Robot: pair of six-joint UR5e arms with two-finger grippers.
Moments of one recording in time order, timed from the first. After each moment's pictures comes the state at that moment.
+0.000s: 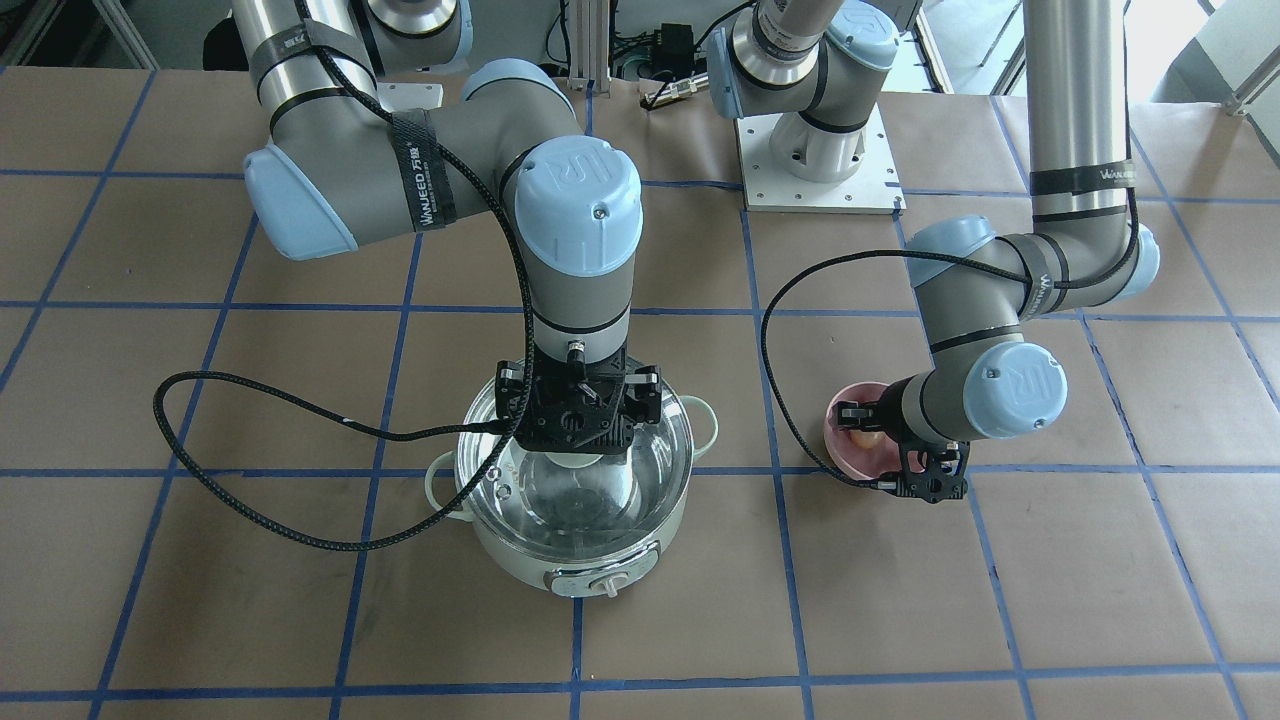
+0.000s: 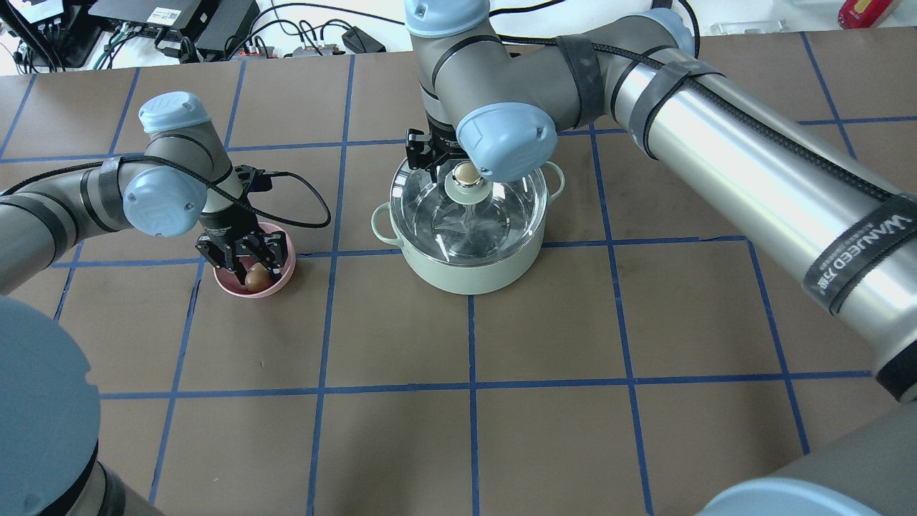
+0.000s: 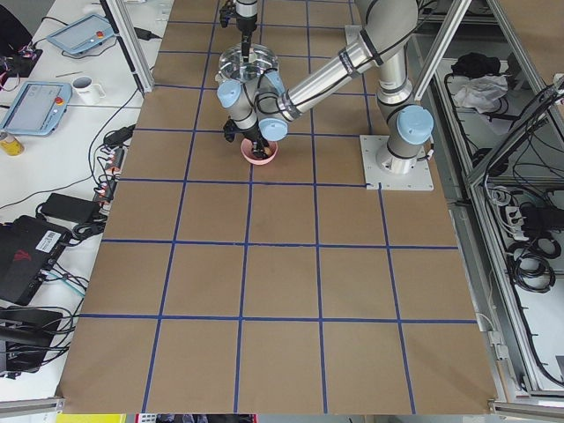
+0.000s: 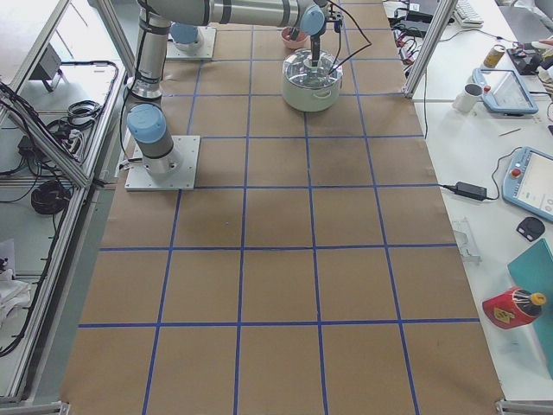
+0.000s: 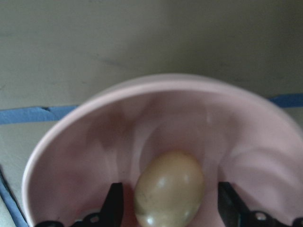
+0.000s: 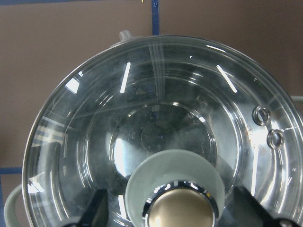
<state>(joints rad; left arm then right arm) -1.37 -1.99 -1.82 -1.24 1.62 0.23 1.96 -1.12 1.40 -1.91 -1.61 0.42</state>
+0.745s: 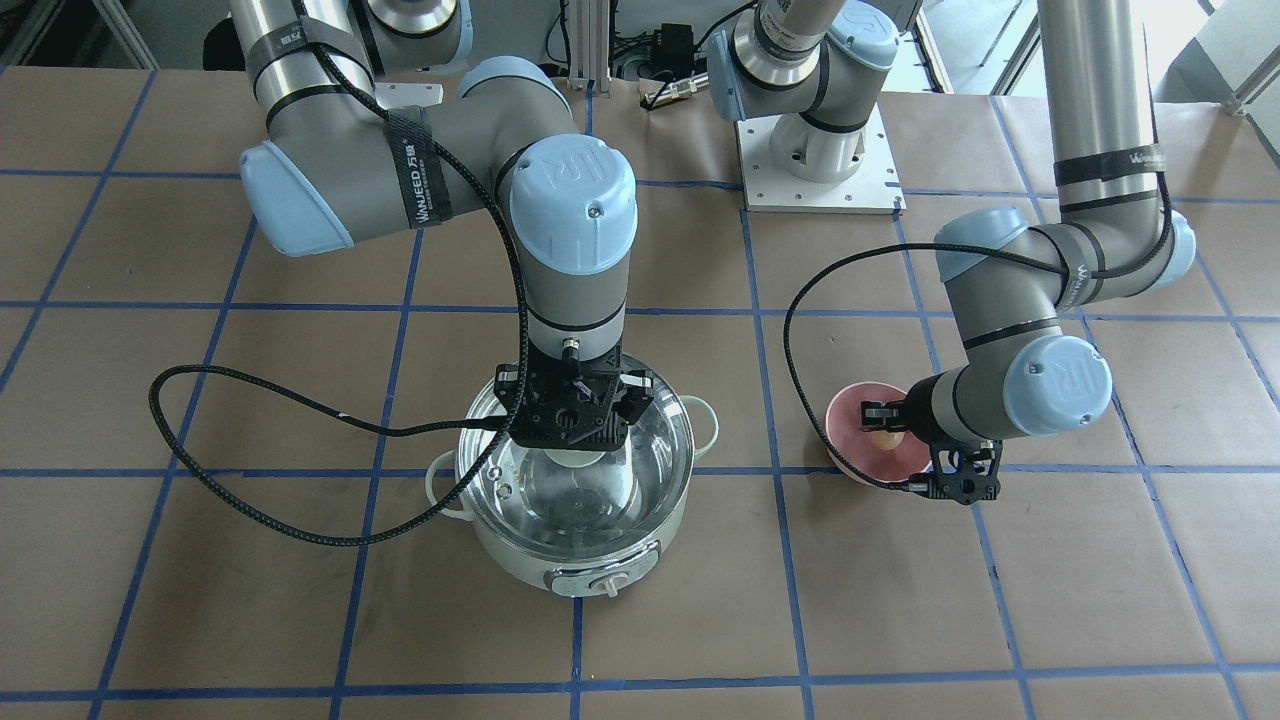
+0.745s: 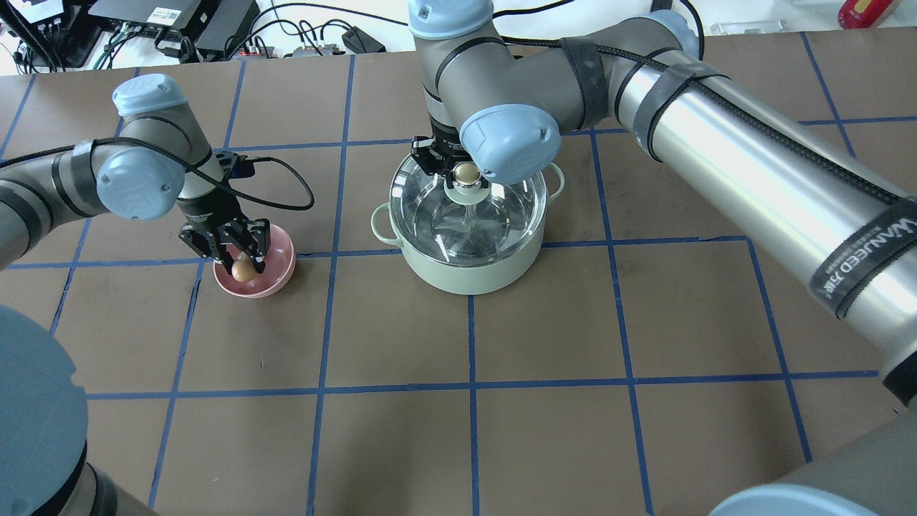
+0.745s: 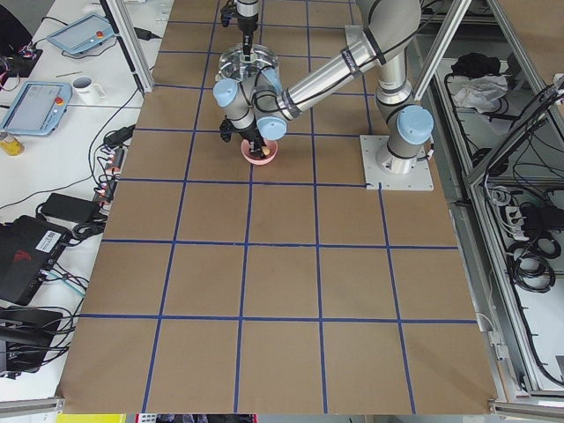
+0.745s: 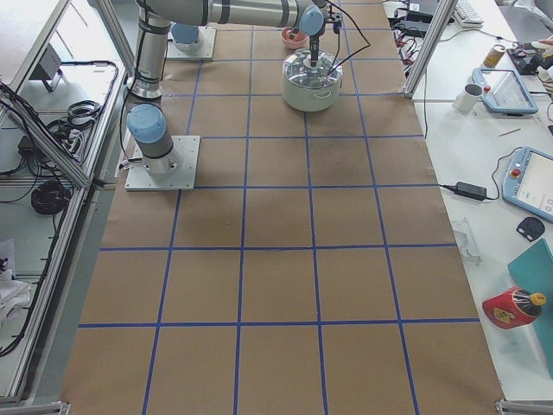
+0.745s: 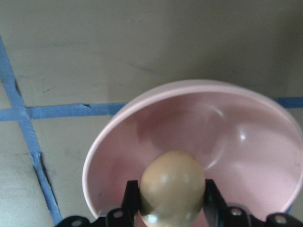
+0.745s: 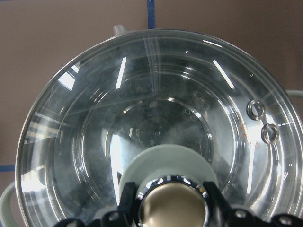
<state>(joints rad) -1.34 -1.97 -1.77 -1.30 1.62 0.24 1.96 -1.13 1.41 -1.91 -1.61 0.43</state>
